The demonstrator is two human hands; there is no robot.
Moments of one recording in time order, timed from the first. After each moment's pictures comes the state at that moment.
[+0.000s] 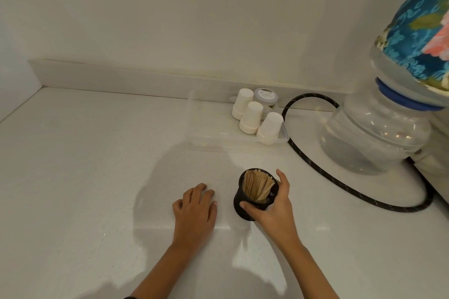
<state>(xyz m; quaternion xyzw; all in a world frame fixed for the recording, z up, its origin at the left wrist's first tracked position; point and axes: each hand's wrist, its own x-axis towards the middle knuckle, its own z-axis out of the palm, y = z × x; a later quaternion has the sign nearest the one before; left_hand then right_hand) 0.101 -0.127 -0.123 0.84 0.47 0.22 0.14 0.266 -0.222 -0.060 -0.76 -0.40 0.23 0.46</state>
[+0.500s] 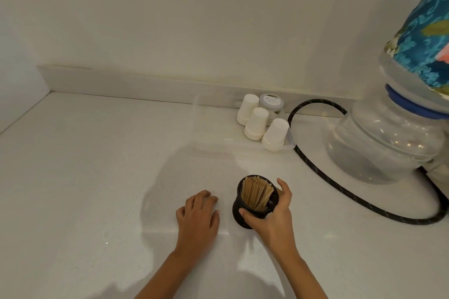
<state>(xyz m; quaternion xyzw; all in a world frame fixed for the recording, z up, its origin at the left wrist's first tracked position) 0.102 -0.121 -0.119 0.84 0.47 0.19 0.18 0.258 -0.209 -0.076 -0.74 -0.37 0.21 0.52</state>
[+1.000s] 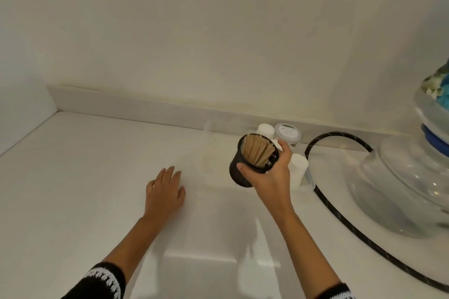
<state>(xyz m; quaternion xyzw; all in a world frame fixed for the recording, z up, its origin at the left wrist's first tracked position) 0.082 0.060 -0.087 0.83 0.53 0.15 0.08 0.294 -0.046 0.008 -0.68 -0.42 0.16 0.58</state>
